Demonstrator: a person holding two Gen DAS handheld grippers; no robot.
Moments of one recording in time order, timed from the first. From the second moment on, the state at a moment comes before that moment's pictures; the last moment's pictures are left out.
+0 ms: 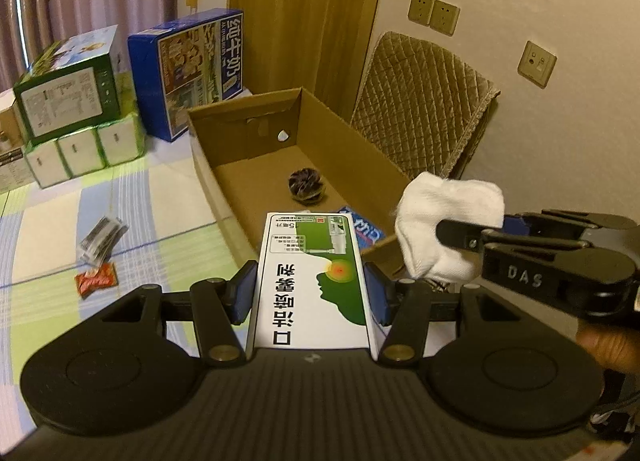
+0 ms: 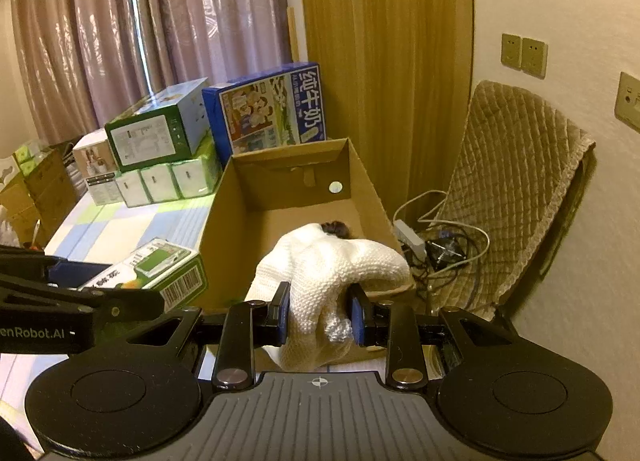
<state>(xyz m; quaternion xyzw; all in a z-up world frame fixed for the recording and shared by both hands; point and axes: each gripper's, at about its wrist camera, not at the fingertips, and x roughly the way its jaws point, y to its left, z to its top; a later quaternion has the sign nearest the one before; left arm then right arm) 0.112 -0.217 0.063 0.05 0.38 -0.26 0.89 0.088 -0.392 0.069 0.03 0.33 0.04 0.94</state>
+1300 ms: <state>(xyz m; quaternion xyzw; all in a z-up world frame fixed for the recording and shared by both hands) 0.213 -0.214 0.046 0.05 0.38 -0.24 0.89 0.177 -0.414 0.046 0.07 0.36 0.06 0.93</state>
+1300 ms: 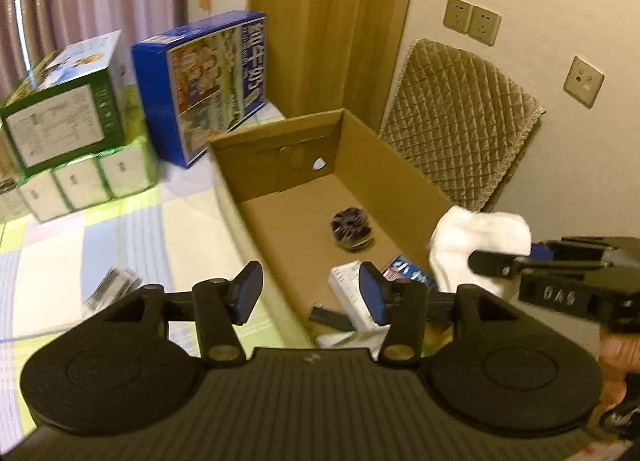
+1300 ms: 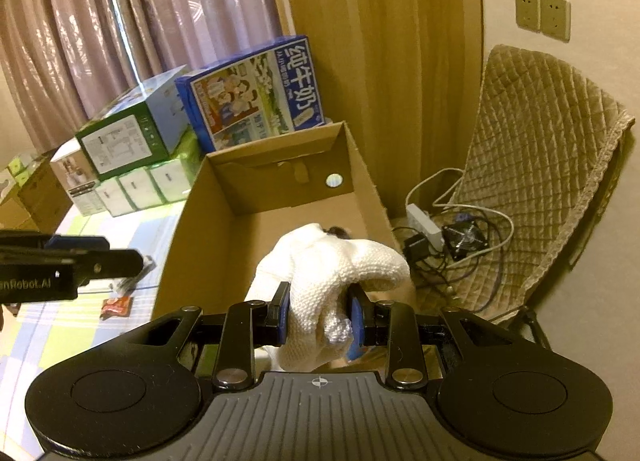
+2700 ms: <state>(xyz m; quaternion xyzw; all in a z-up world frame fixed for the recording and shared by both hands) 0.127 -0.118 0.049 0.00 0.38 -0.19 0.91 0.100 -0.377 0.092 0.12 0.29 0.09 0.94</state>
